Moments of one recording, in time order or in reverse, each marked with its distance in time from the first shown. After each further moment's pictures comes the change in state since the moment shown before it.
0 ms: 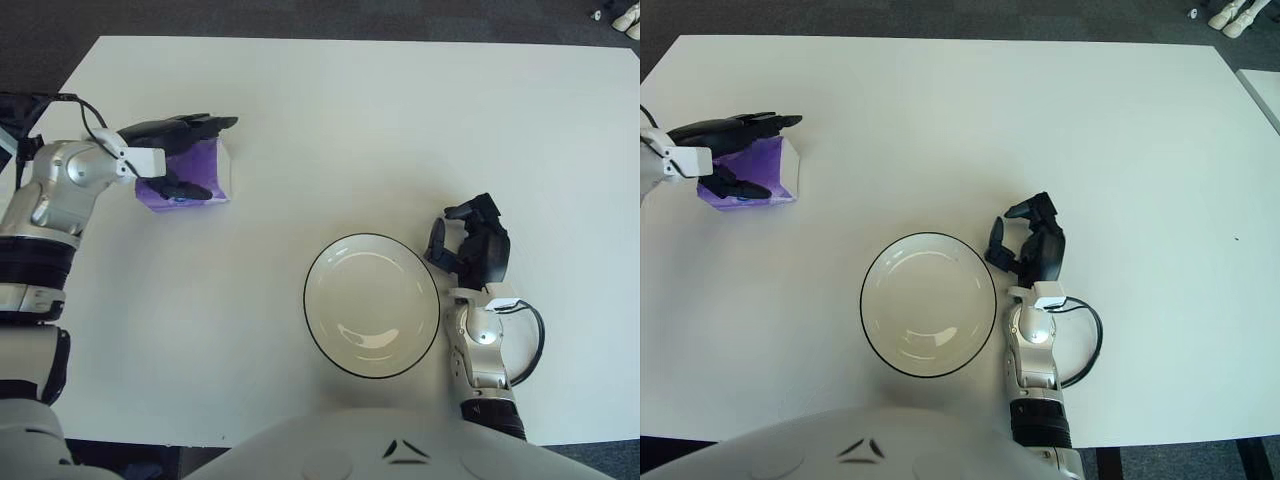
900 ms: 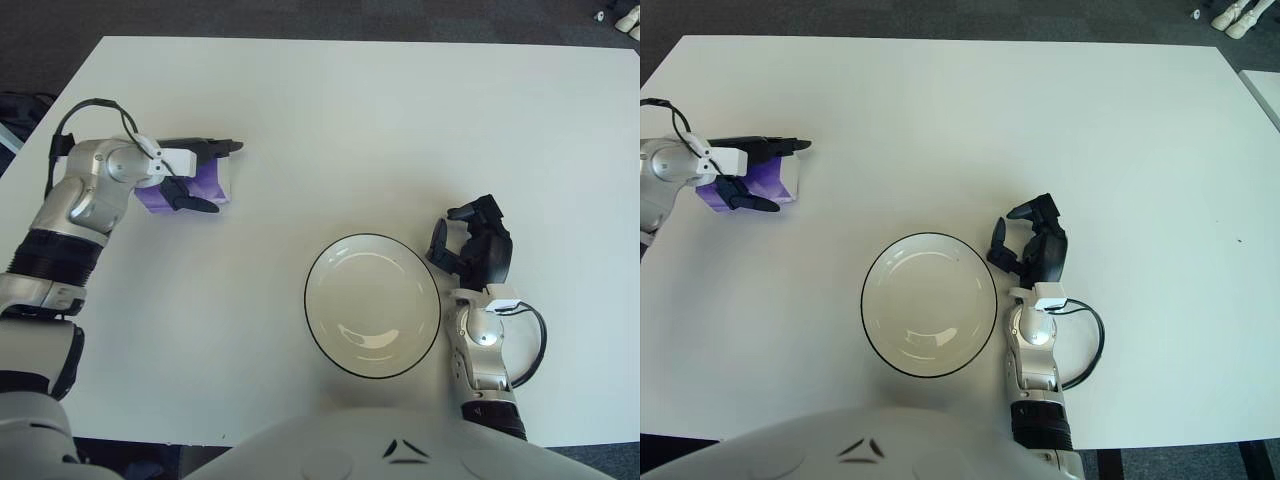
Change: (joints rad) left arm -0.076 -0.061 -0.139 0.064 0.123 0.163 -0.035; right arm 0.008 0.000 0.000 -0.011 -0.009 0.011 -0.025
